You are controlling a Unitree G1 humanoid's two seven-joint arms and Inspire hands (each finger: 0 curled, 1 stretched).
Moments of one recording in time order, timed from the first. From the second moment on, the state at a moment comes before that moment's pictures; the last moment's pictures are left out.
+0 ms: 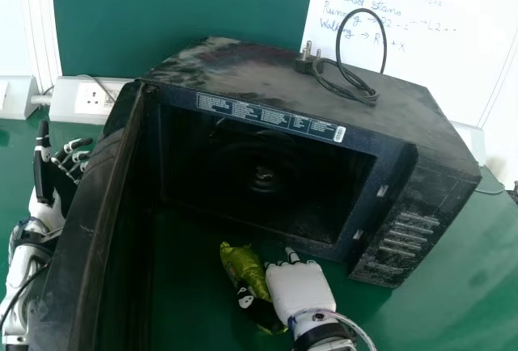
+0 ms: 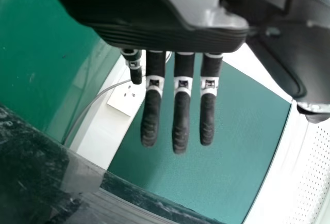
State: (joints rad) left arm -0.37 0.17 0.40 0.04 -0.49 0.16 -0.12; right arm 0.03 -0.20 0.29 -0.56 -1.62 0.13 0.71
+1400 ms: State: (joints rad) left arm -0.37 0.18 0.39 0.07 -0.49 0.14 -0.17; right arm -0.20 -0.21 0.11 -0.71 -1.44 0.18 0.91
